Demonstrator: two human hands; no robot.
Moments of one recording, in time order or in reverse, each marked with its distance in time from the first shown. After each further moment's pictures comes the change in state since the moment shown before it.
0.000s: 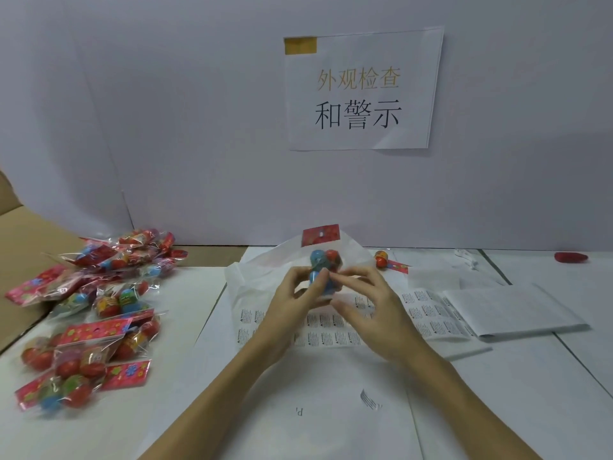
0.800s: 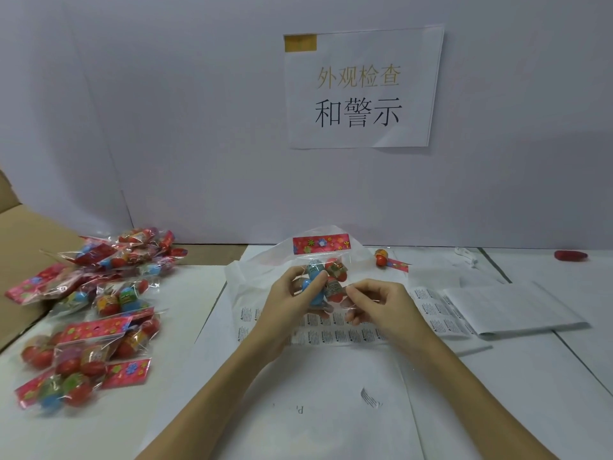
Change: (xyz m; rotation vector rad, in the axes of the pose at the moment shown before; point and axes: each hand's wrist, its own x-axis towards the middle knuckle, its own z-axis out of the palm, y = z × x) left_hand 0.000 0.002 -0.003 0.015 0.036 -0.052; right_hand 0.005 0.004 -0.006 0.476 -0.012 0.372
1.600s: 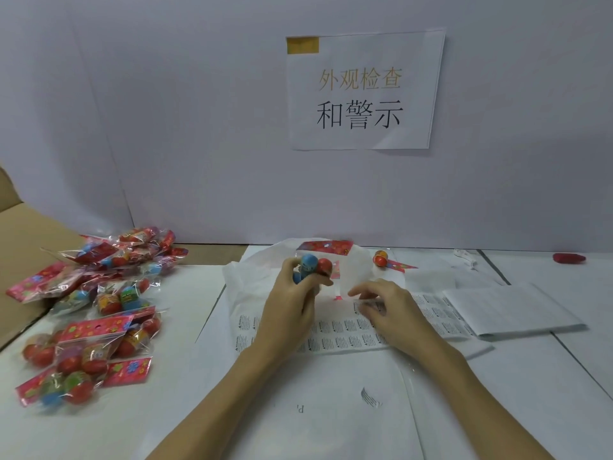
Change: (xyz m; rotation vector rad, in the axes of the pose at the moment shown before) left_hand 0.004 -0.018 -0.006 0.845 0.150 0.631; right_hand 0.007 0.016 -0.023 -0.764 0.007 -0.178
